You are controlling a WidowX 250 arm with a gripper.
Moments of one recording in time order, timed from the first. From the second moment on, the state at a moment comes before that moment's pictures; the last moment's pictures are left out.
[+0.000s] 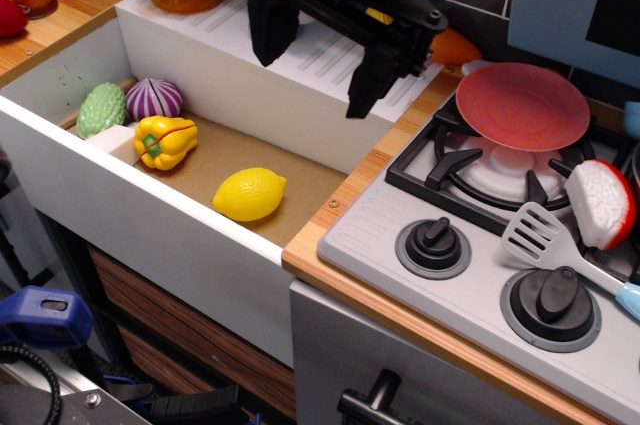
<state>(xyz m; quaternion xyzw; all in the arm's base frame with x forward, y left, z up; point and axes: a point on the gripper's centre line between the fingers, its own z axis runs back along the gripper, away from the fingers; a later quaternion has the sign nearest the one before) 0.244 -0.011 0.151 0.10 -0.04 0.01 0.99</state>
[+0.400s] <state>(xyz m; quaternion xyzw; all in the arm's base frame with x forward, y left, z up) 0.251 0.000 0.132 0.11 -0.03 -0.01 0.99</state>
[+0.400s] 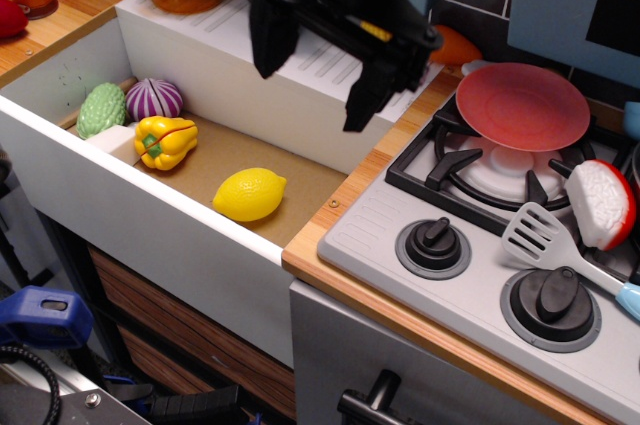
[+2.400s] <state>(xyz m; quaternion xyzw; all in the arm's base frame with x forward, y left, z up) 0.310 0.121 -0.061 0.05 -0.14 -0.16 0.98</state>
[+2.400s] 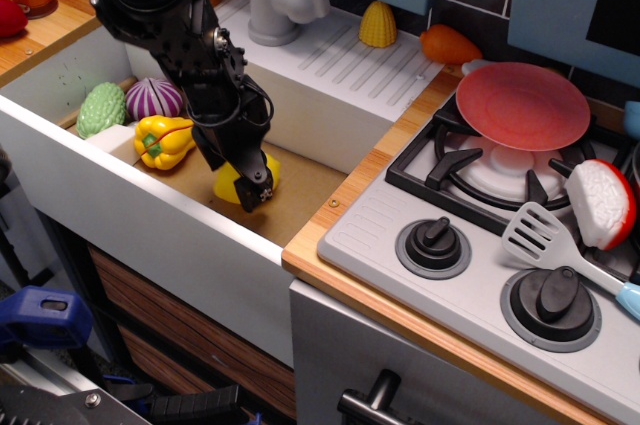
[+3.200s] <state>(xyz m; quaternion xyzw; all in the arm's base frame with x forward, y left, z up) 0.309 0.120 -0.073 0.02 -0.14 -0.14 0.98</state>
